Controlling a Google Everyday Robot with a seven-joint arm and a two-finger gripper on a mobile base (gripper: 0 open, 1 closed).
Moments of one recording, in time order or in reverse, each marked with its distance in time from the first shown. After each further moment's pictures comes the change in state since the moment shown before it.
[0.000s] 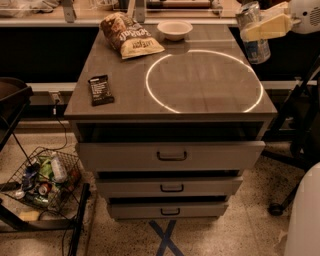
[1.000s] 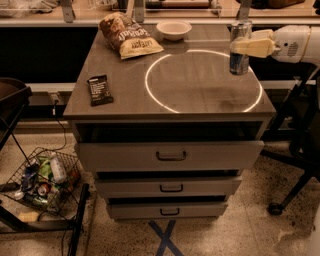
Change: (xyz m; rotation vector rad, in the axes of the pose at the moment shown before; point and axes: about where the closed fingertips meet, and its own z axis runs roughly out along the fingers) arm 0.039 -0.025 0.043 -0.037 -0.317 0.129
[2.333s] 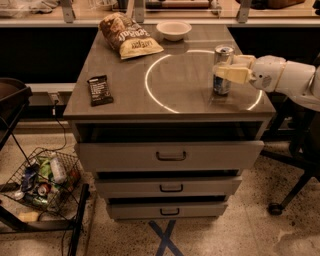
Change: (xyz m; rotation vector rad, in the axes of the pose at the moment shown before) arm 0.055 0.023 0.032 0.094 -0.079 -0.063
